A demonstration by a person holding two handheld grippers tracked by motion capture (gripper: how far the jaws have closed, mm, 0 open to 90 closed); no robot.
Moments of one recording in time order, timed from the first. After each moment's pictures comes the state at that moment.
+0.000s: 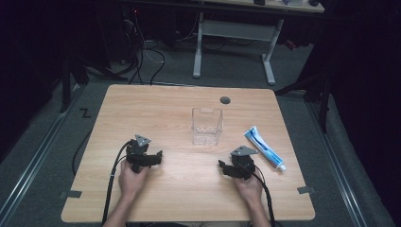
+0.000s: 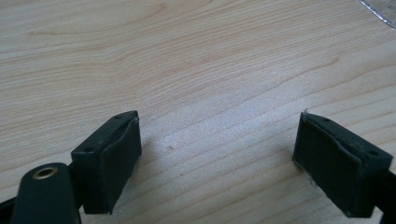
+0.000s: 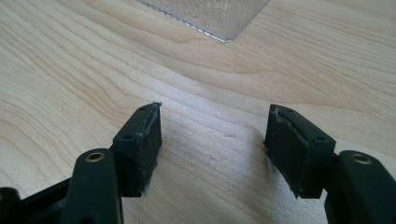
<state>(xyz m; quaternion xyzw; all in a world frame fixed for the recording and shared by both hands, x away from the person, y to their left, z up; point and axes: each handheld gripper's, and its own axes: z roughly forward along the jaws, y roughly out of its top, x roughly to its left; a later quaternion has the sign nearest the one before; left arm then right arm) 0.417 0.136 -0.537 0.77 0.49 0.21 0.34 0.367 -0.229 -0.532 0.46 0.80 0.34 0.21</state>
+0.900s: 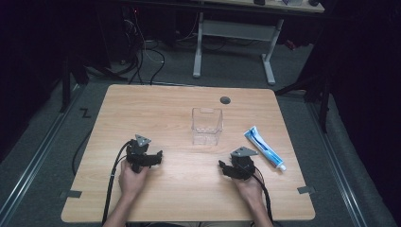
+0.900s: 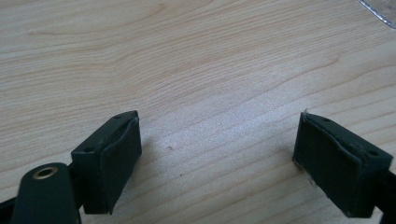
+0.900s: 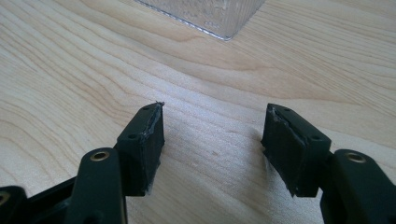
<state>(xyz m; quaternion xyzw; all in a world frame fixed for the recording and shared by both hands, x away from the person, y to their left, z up) 0.417 0.136 -0.537 0.77 0.49 0.21 0.34 0.363 -0.227 -0.532 0.47 0.79 0.33 0.21</state>
